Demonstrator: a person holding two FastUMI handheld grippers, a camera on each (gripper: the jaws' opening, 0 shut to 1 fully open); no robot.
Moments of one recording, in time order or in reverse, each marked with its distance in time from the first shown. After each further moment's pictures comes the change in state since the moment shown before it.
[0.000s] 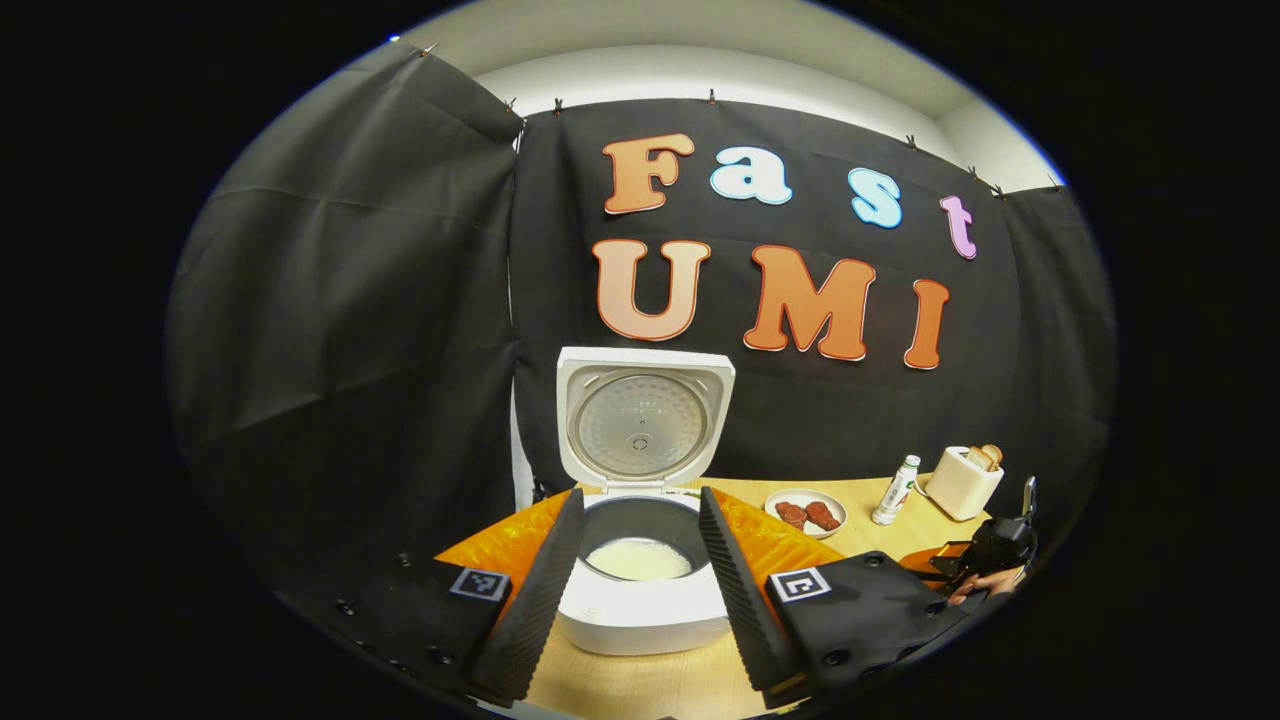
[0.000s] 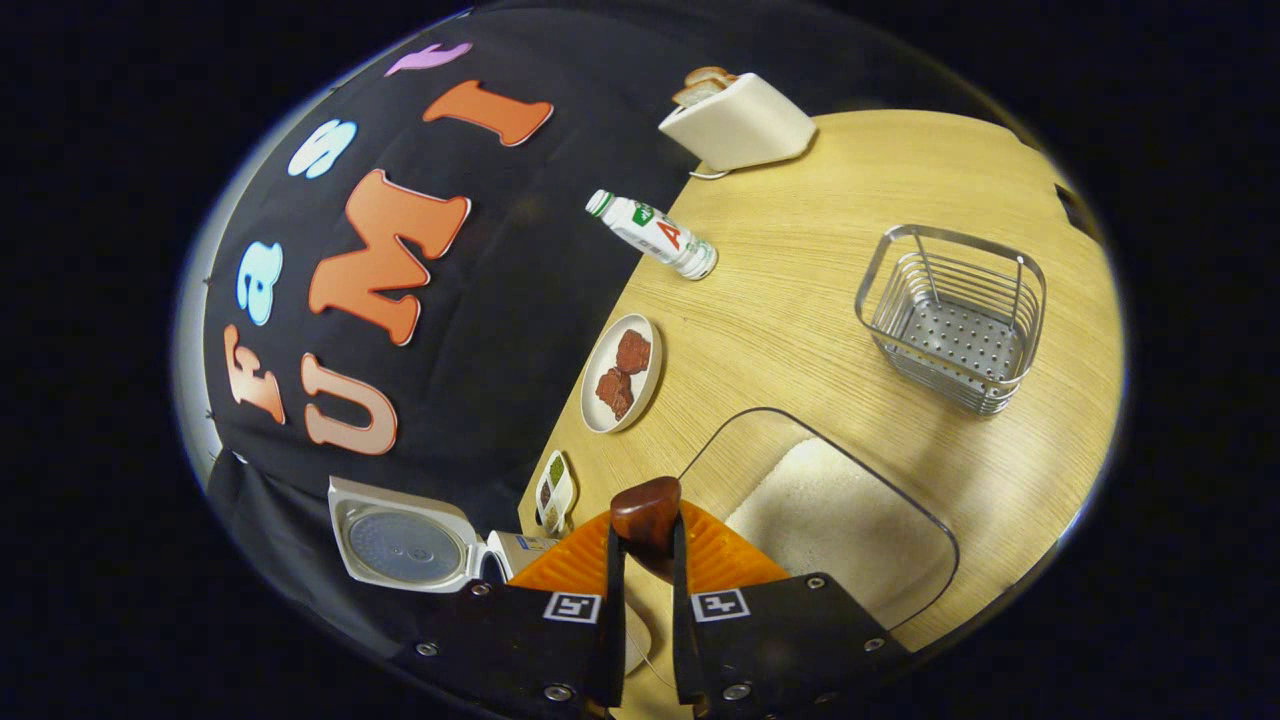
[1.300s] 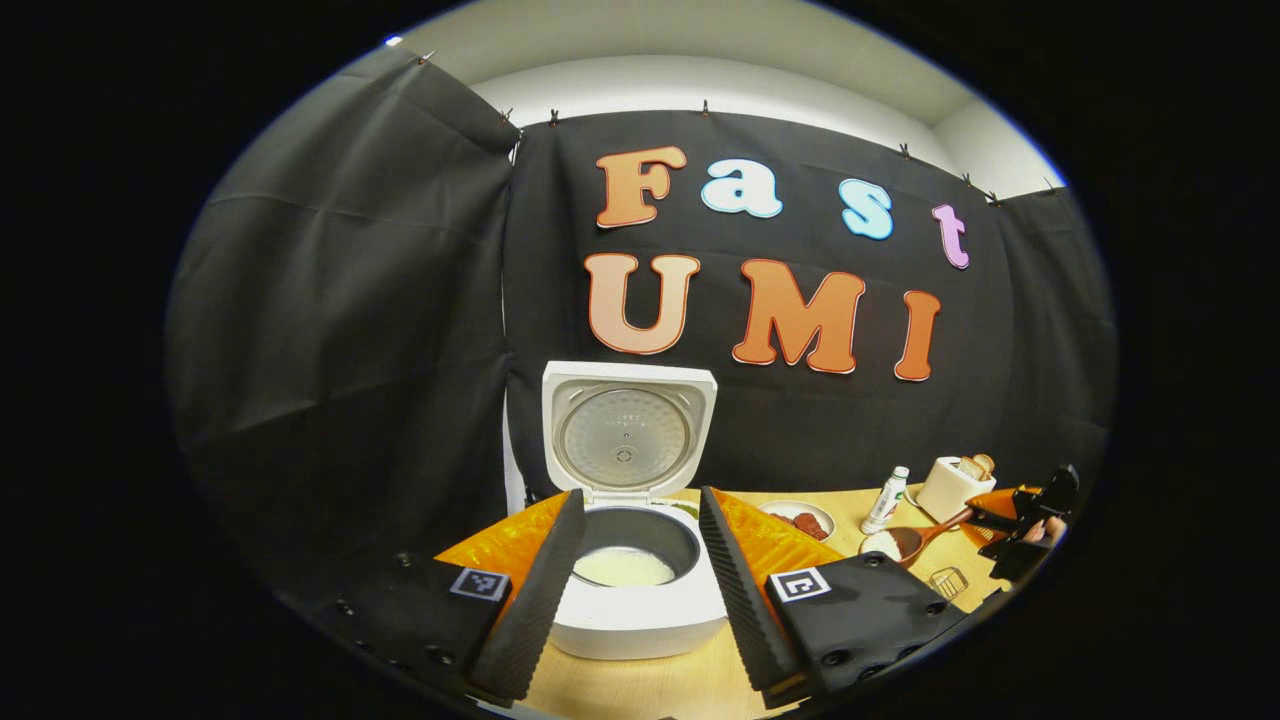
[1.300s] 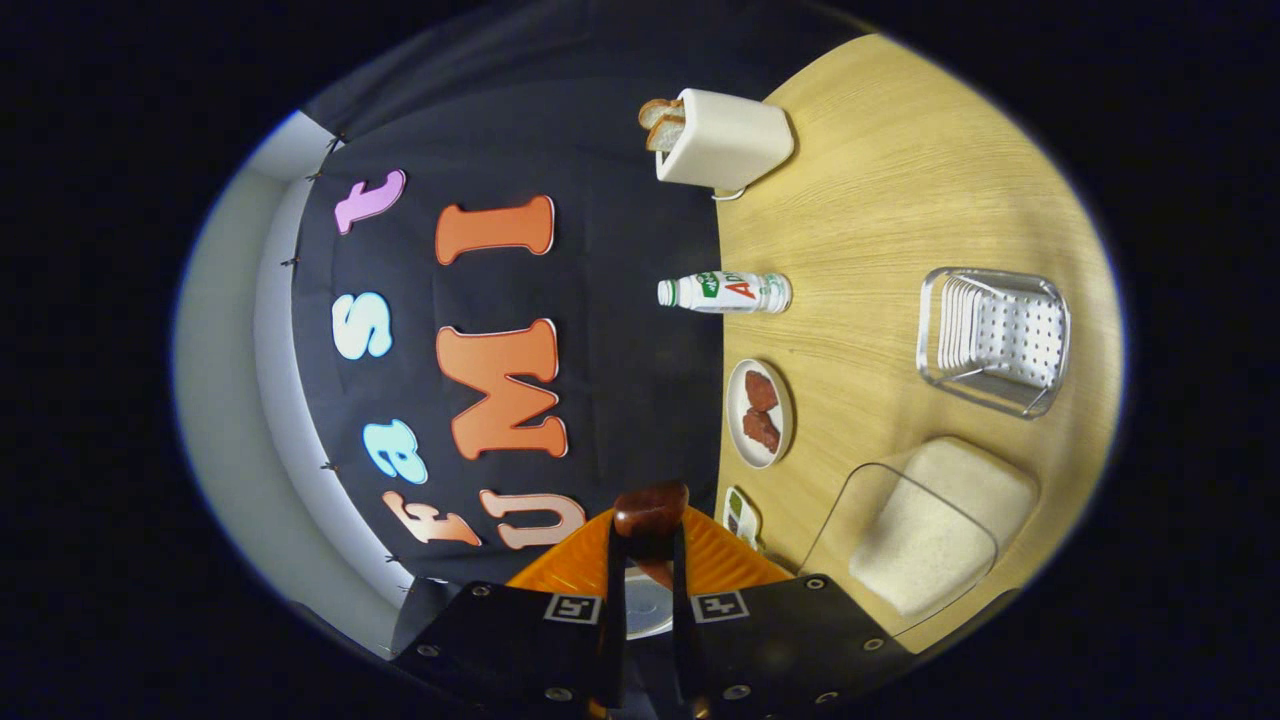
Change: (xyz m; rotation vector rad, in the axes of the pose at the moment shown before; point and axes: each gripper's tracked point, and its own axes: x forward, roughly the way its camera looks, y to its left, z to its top) left arm -0.008 -0.017 0.011 0.000 -0.048 0.001; right arm -0.069 0.090 0.094 0.406 -0.018 0.442
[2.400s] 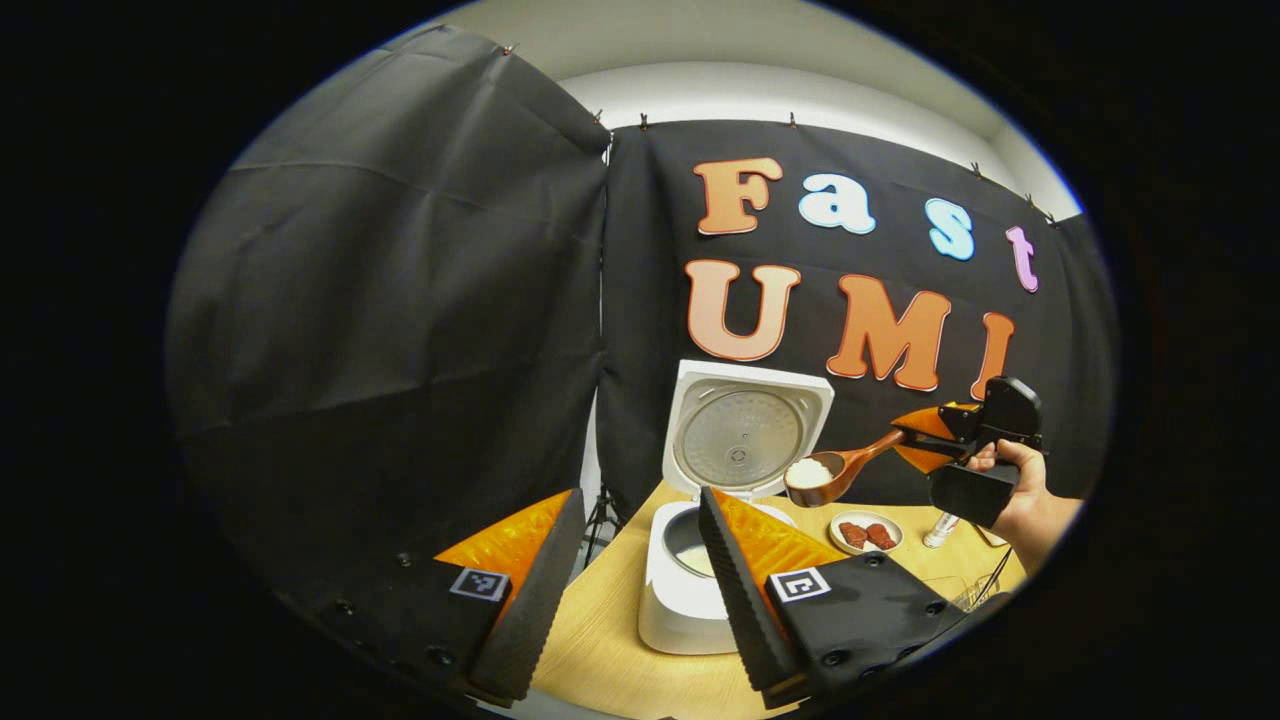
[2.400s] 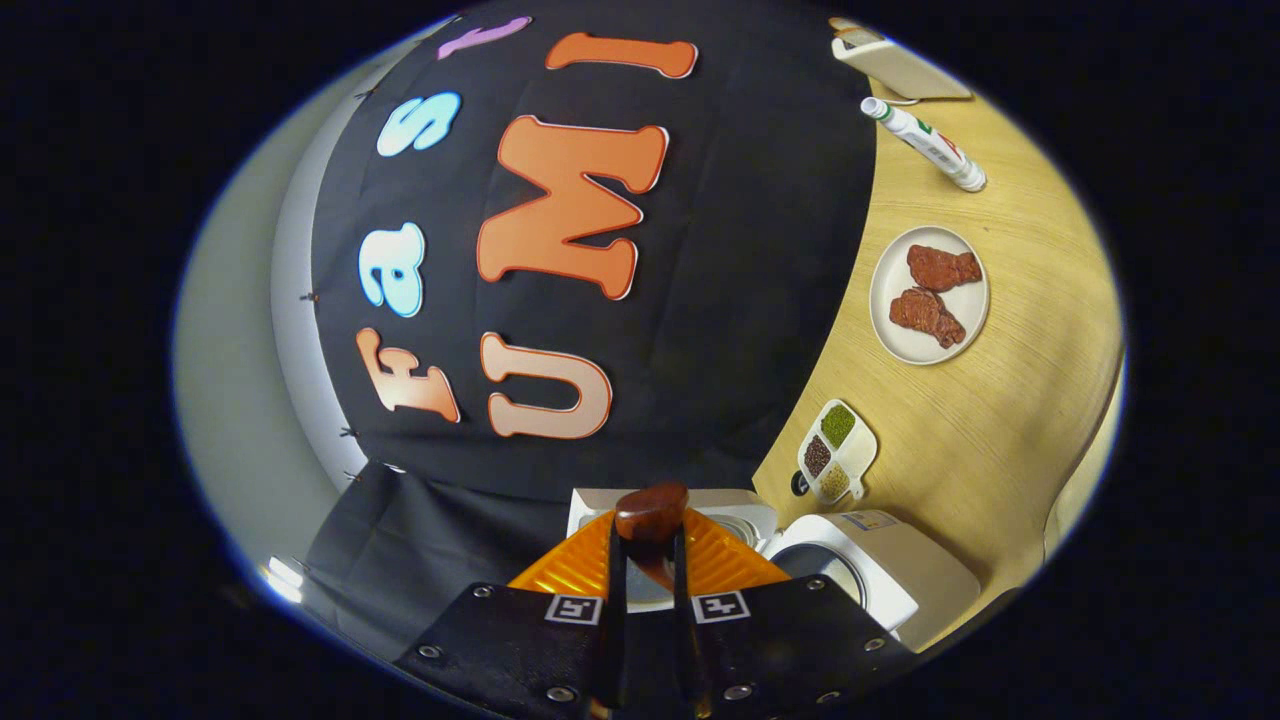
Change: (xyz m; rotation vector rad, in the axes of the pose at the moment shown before) left arm -0.033 0.120 -0.017 -0.072 -0.009 0.222; right arm 0.168 0.071 -0.228 -0.365 0.228 0.023
